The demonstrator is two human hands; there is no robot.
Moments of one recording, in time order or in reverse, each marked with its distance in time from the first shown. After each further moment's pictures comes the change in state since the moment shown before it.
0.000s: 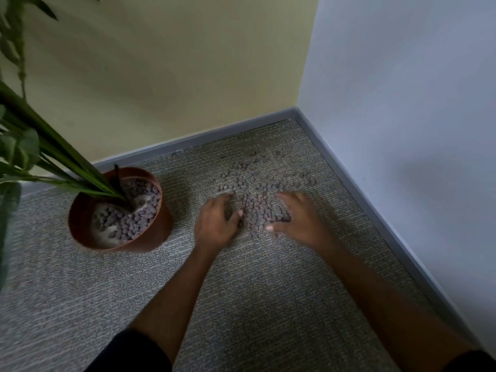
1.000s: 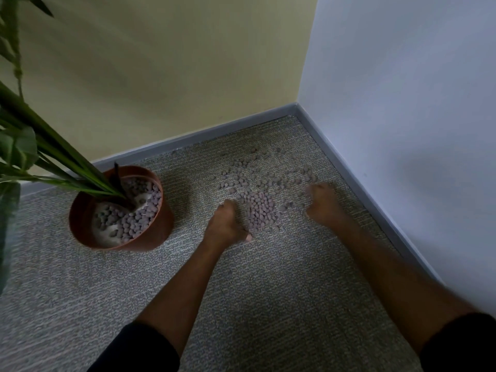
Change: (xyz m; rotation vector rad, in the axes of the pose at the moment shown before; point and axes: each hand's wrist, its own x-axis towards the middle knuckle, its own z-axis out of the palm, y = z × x) left_hand 0.011 0.002 0.013 0.020 -0.283 -0.091; right_hand 0.032 0.034 -0.038 -0.239 0.096 0.126
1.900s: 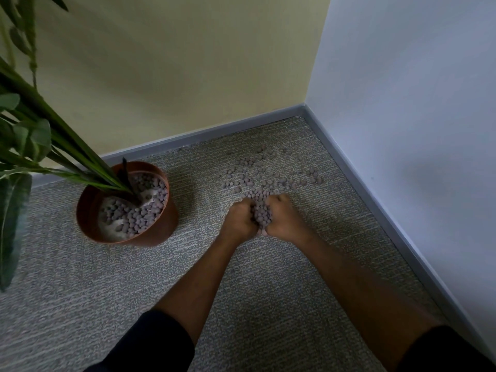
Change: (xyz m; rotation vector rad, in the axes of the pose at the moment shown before) left_hand 0.009 0.023 0.017 -0.060 0.085 0.079; right_hand -0.023 -0.085 0.054 0.099 -0.224 -0.132
